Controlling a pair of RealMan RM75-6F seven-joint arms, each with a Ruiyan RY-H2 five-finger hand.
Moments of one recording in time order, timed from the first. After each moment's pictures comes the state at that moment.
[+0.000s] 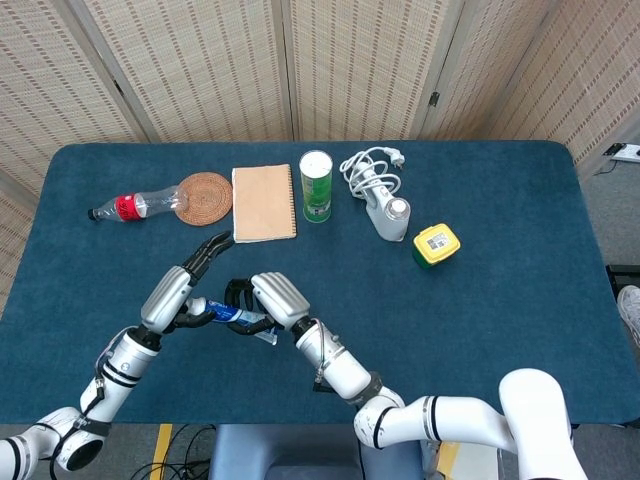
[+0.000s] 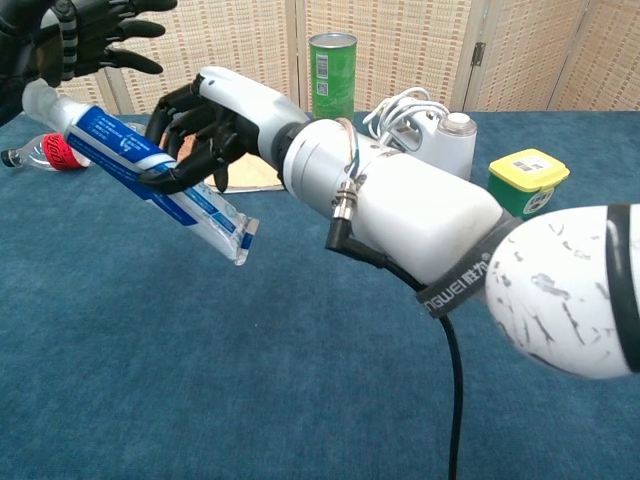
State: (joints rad) left arm -0.58 -1.36 -0.16 -1.56 1.62 1.26 -0.53; right arm 0.99 -1.92 0.43 -1.45 -1.12 0.90 0.06
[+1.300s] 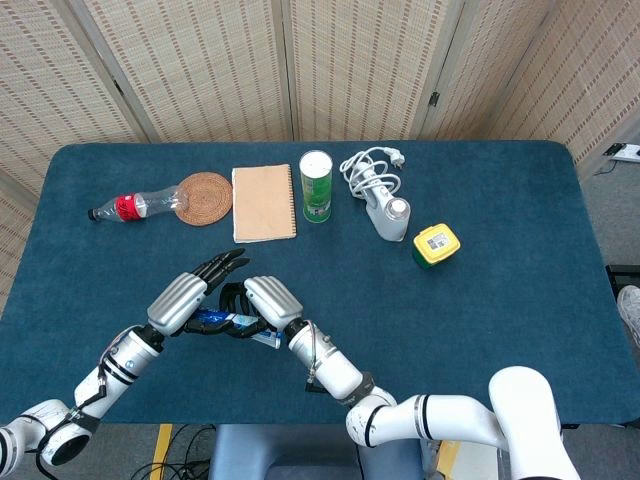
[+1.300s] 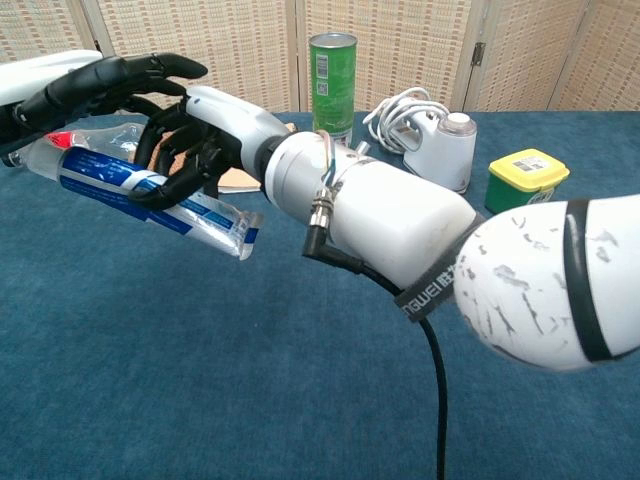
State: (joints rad) left arm -0.66 -1.28 -0.08 -1.58 1.60 1.13 -0.43; right arm 1.03 -1.95 0.43 -1.42 -1.05 0.88 0.03
